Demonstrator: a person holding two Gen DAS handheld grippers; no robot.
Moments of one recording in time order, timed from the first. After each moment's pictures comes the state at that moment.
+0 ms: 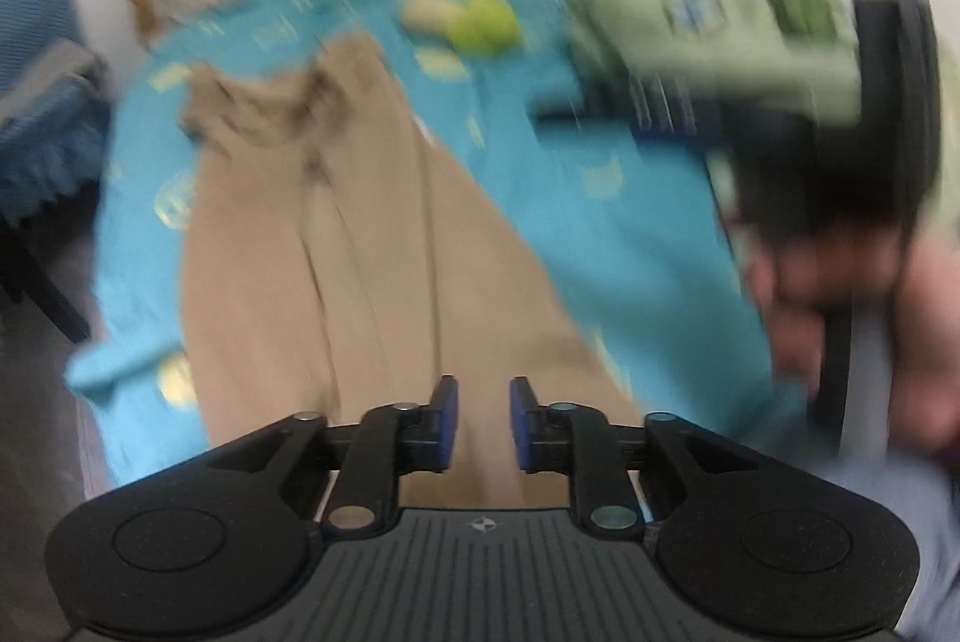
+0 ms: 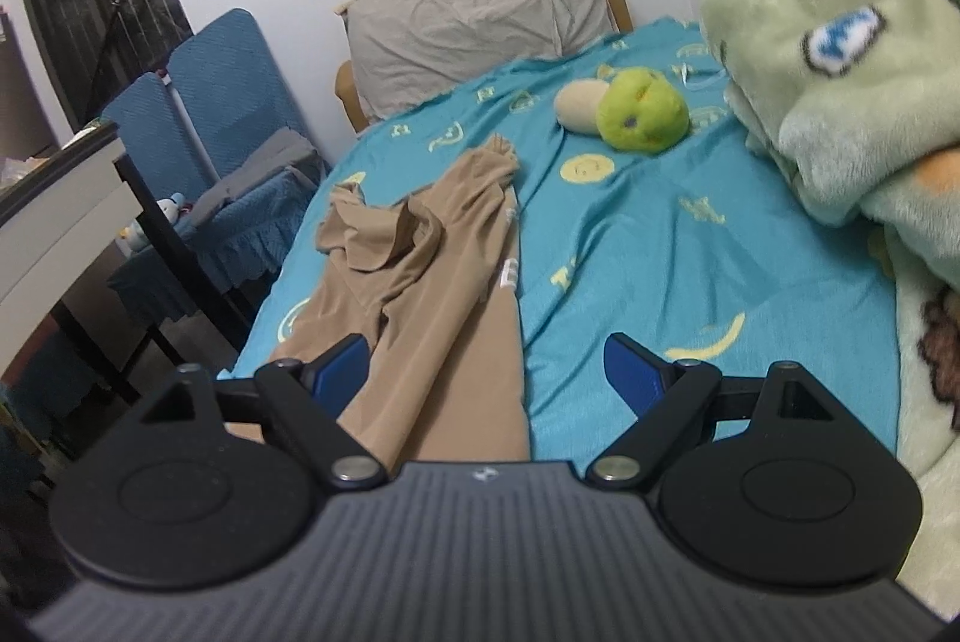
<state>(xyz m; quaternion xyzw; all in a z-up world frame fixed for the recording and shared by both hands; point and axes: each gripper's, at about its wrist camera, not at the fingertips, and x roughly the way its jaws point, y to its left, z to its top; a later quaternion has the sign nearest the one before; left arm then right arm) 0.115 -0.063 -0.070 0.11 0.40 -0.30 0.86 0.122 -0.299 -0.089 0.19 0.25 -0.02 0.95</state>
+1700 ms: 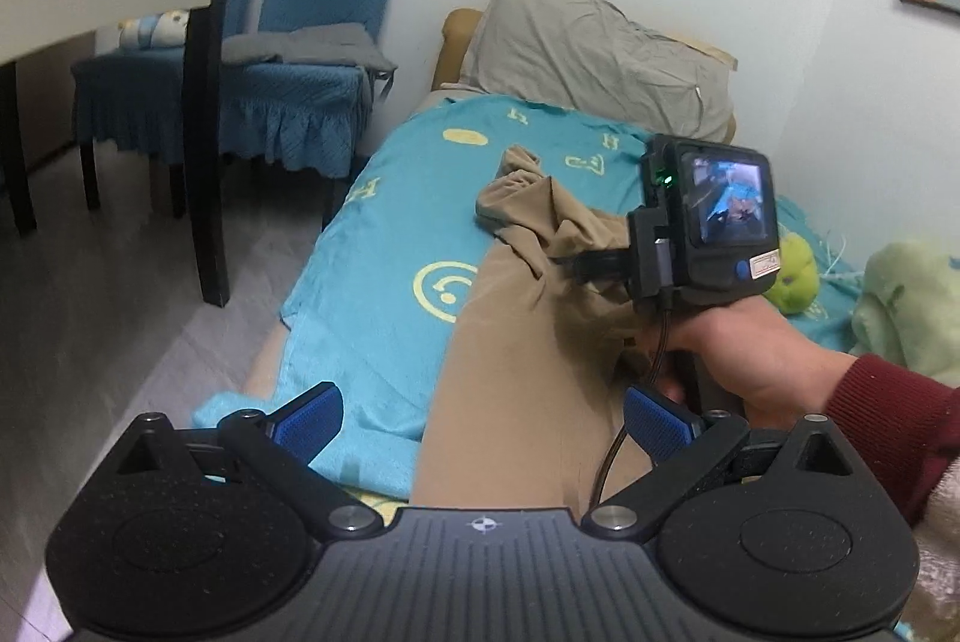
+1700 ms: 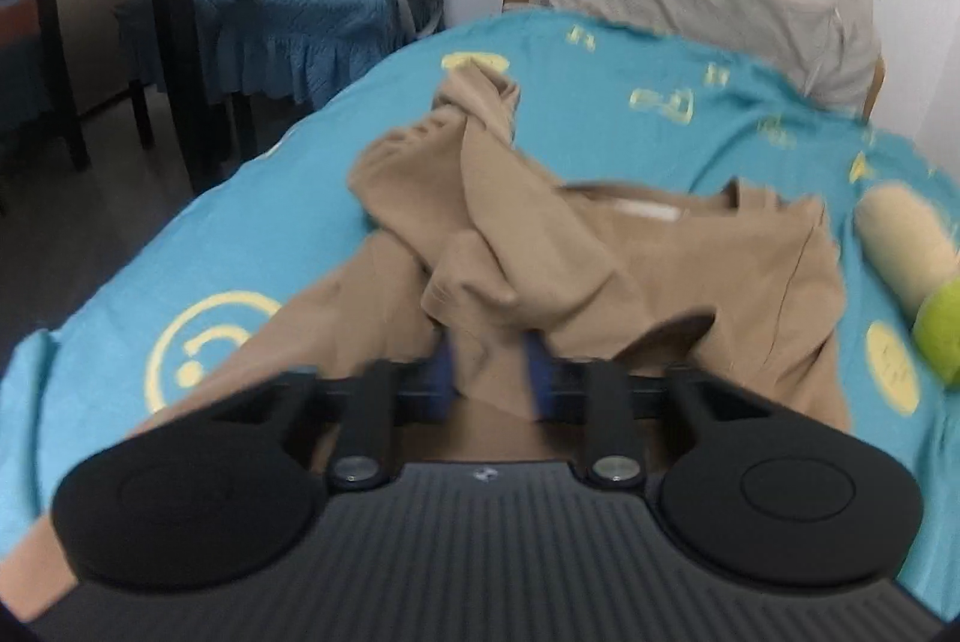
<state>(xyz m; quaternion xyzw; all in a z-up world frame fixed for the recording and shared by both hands) 0.211 0.033 -0.115 -0.10 0.32 -0.07 0.94 0.447 -0.158 -0.168 -0.09 0.32 0.08 0.94</state>
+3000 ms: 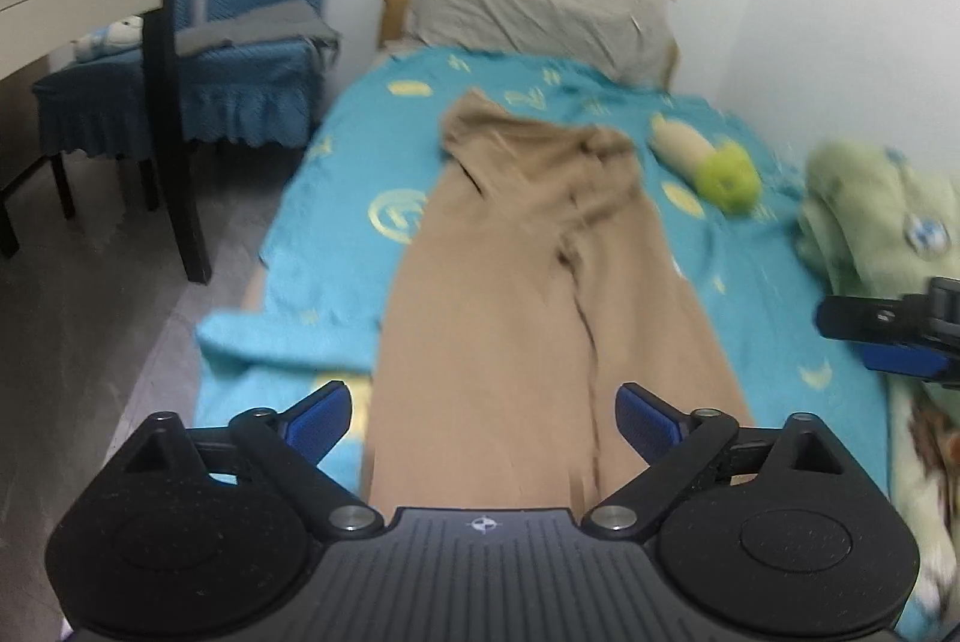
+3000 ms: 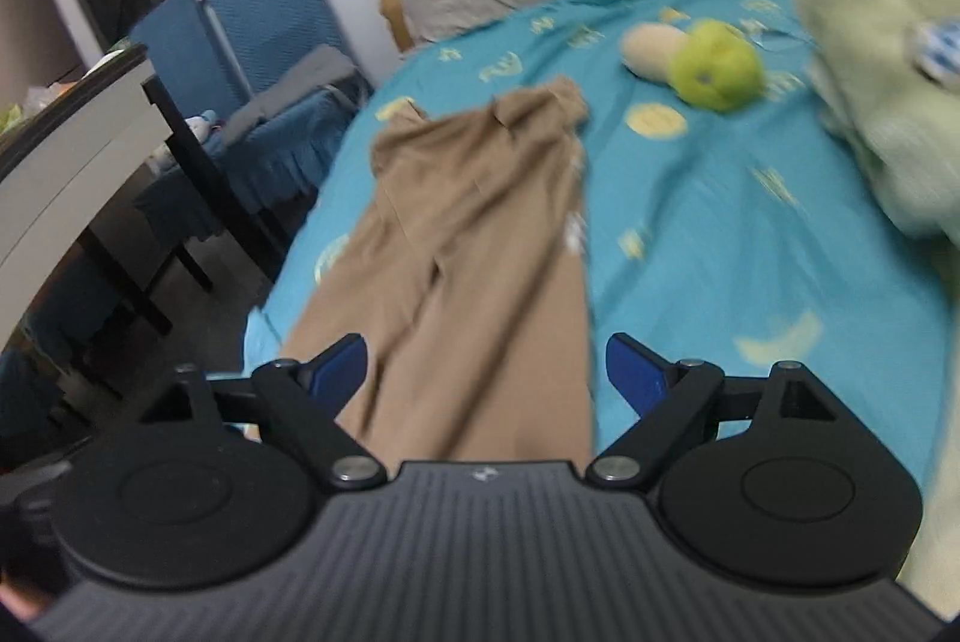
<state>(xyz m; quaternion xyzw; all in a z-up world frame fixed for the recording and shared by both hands) 0.139 0.012 -0.104 -0.01 0.38 -0.14 0.92 0.143 -0.280 -0.079 0.19 0.34 0.02 0.92</state>
